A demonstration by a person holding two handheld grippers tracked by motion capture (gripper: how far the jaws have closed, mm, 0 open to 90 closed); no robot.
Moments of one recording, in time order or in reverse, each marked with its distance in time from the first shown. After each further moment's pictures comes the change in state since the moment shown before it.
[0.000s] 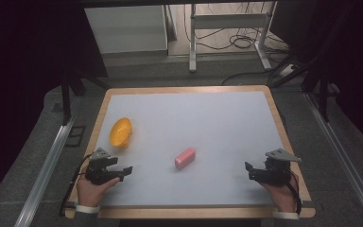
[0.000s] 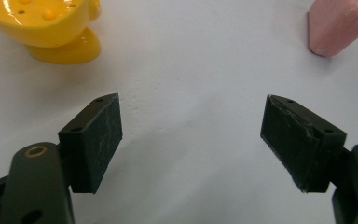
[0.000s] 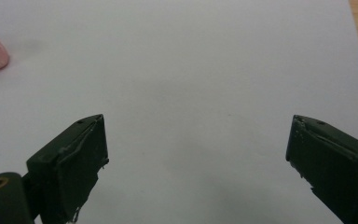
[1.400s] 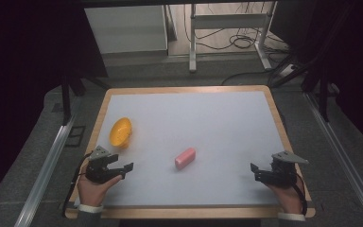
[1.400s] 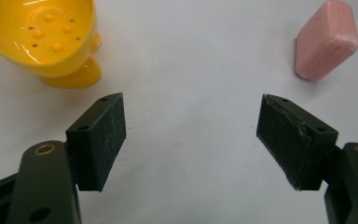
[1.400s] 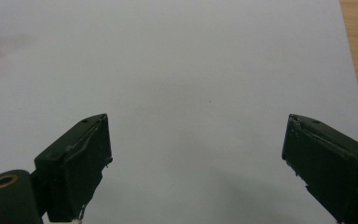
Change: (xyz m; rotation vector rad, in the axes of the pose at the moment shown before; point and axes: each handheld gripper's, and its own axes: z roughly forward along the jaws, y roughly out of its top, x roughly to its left) left arm -0.017 0.012 -0.010 -0.059 0.031 -0.012; right arm -0.015 -0.009 -0.004 0.003 0.004 0.015
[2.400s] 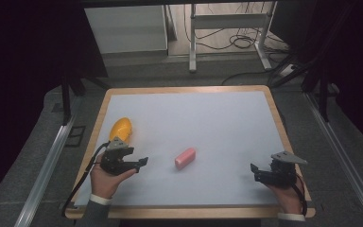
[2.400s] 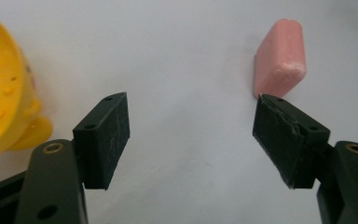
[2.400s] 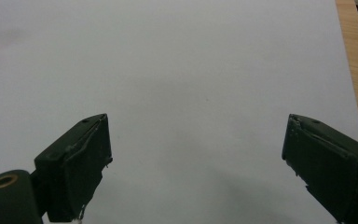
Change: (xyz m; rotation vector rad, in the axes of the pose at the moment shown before) left arm -0.039 0.042 0.015 0.049 -0.046 0.132; right arm 0.001 -0.001 0.001 0.005 -0.019 -0.017
